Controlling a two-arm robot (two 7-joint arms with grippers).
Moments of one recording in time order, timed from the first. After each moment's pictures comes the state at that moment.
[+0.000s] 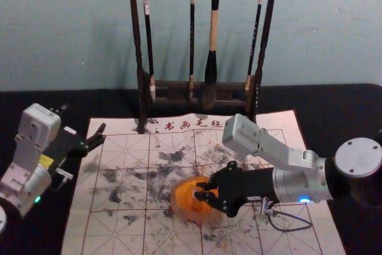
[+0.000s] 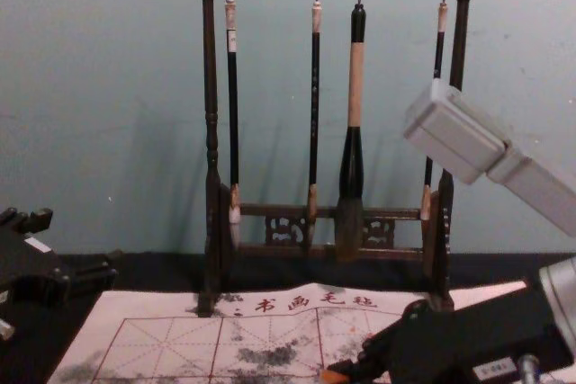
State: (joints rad) left arm -0.20 0.60 0.45 -1.41 -0.25 -0.12 0.03; right arm 0.51 0.57 -0.77 -1.51 0.23 0.29 0.76
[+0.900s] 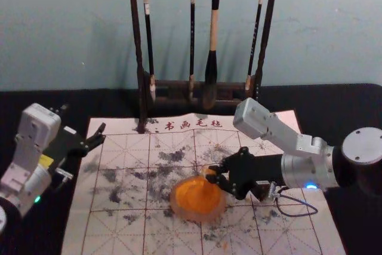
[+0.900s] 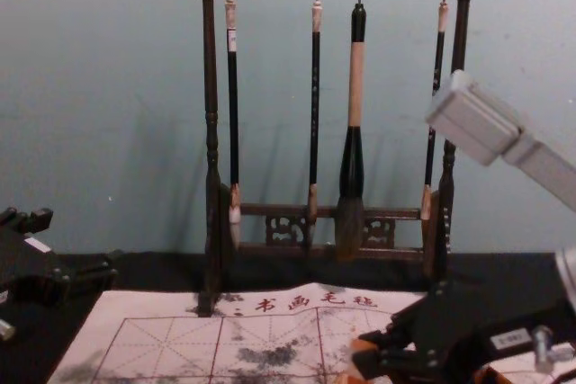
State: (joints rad) left arm -0.20 0.60 0.45 -1.41 -0.25 -0.12 0.03; right arm 0.54 0.56 -0.73 -1.44 0.24 0.29 0.73
